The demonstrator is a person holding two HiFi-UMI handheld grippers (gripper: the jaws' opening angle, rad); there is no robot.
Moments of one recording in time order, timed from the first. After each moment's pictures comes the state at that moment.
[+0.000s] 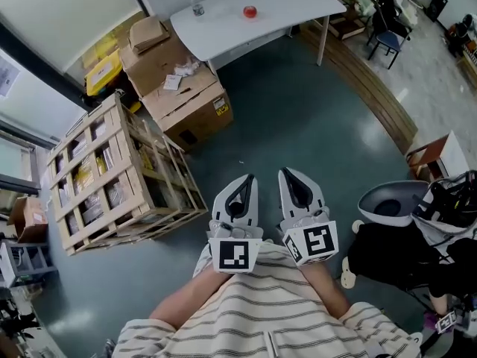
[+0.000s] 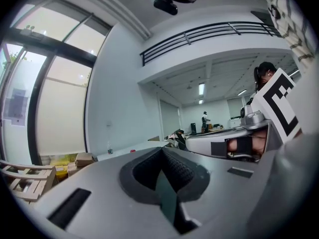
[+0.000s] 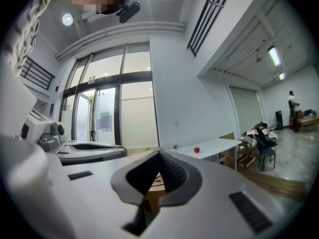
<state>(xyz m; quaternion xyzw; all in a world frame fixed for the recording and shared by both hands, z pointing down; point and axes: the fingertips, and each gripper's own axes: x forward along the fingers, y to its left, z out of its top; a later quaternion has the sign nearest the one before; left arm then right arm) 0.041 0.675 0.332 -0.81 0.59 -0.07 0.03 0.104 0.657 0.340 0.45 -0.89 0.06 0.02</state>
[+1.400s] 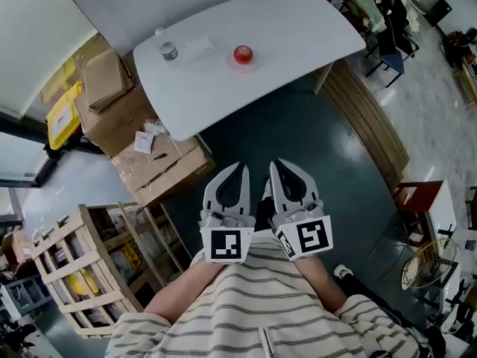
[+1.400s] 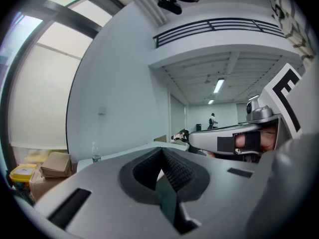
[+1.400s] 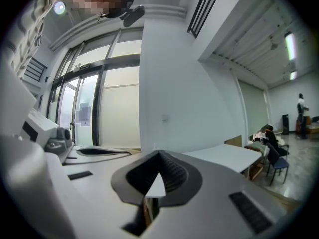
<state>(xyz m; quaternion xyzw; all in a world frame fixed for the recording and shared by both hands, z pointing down) -0.032 0.150 0.367 -0.80 0.59 -0.05 -0.04 0.031 0.139 0.356 0.45 -0.89 0.06 0.05</state>
